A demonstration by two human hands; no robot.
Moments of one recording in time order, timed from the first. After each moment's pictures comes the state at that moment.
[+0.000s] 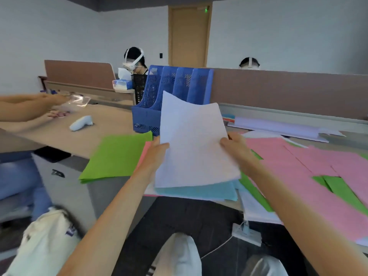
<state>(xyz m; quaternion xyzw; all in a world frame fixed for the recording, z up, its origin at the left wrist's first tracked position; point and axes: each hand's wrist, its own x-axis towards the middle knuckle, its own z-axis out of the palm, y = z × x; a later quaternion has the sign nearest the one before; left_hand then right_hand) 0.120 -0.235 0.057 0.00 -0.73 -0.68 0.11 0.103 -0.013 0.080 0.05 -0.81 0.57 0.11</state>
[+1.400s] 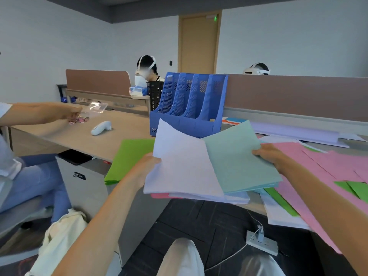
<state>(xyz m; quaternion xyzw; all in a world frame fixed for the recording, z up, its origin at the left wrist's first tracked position) 0.145 -0.322 0.045 0.08 -0.75 -0.65 0.01 0.049 0.041 0.058 -0.06 -0.85 0.53 0.01</state>
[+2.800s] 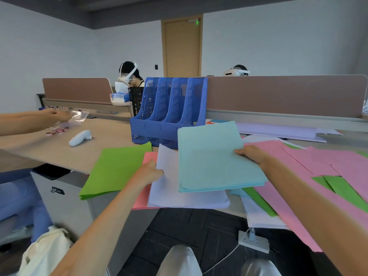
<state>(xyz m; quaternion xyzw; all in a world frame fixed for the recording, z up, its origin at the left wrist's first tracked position) 0.089 -0.274 0.030 0.06 -0.94 -0.33 0.00 0.051 0.057 0.063 -0.08 -0.75 0.65 -0.07</state>
